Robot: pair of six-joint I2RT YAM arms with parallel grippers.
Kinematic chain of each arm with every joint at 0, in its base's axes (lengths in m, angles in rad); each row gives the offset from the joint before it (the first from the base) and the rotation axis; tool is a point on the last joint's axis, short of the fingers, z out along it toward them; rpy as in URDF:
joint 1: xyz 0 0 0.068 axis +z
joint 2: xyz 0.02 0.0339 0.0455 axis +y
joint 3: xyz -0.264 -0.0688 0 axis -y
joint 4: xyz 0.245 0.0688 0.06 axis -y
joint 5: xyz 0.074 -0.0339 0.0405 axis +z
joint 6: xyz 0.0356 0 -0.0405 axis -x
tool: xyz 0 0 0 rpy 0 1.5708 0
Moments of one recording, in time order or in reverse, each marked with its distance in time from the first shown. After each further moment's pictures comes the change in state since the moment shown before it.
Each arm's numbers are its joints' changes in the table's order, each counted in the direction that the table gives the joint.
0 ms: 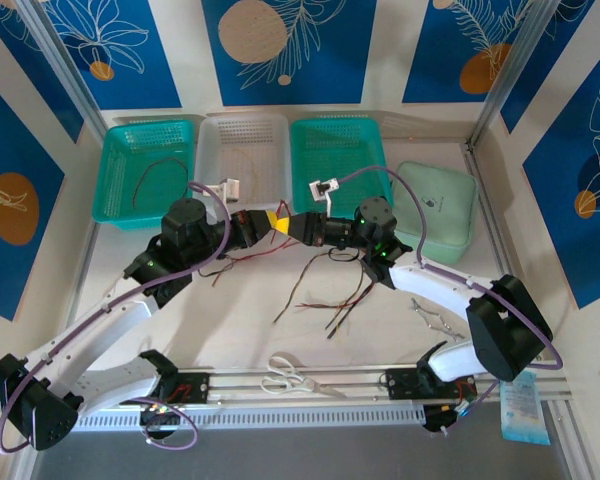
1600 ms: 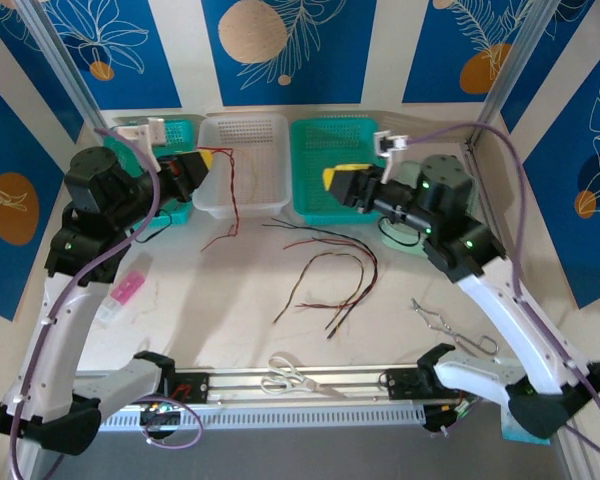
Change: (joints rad) left arm 0.342 0.023 0.533 -0.409 -0.129 -0.328; right arm -0.070 -0.311 0.505 -1.022 -0.402 0.581
